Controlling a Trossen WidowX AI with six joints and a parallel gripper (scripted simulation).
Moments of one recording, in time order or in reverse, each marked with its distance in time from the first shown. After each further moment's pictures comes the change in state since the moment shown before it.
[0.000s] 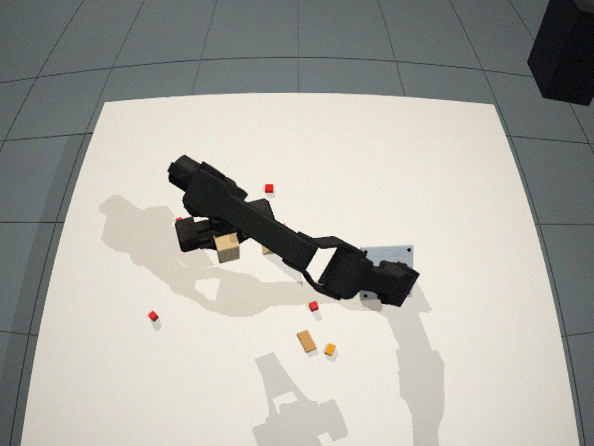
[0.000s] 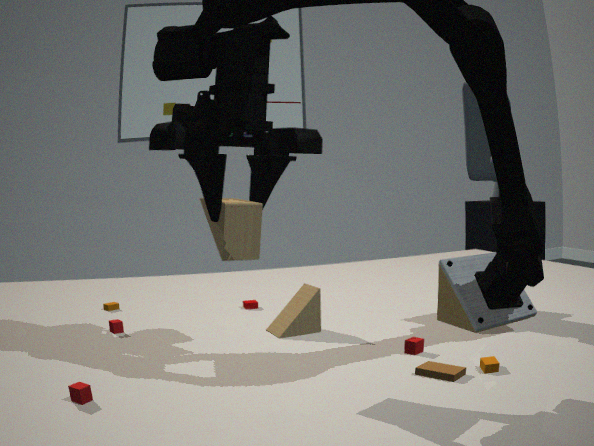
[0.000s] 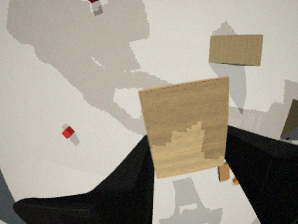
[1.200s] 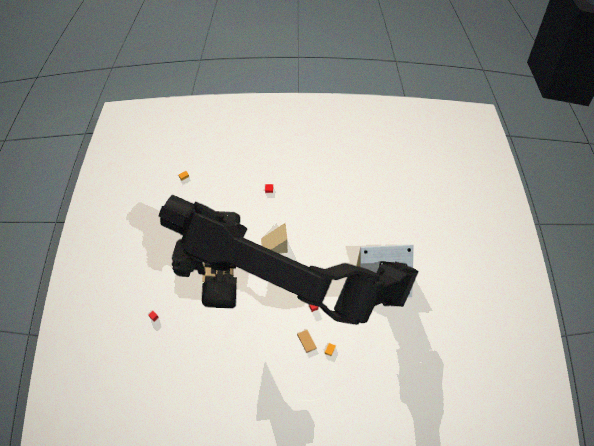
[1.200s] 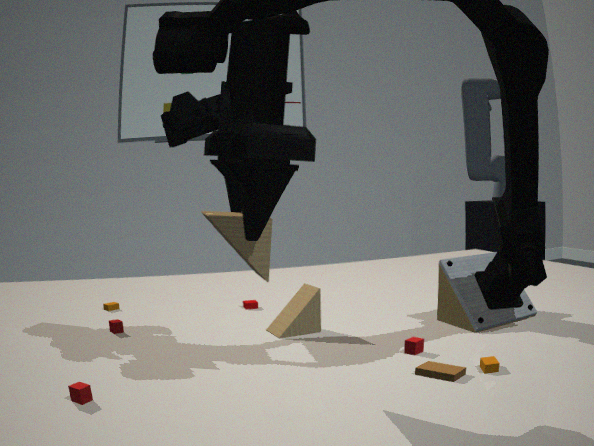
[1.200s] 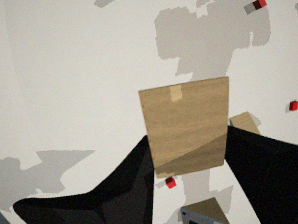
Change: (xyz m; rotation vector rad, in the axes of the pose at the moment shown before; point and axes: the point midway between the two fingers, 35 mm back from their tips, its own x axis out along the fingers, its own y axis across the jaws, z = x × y) arm 0.007 0.024 -0.063 -1.250 -0.022 0.006
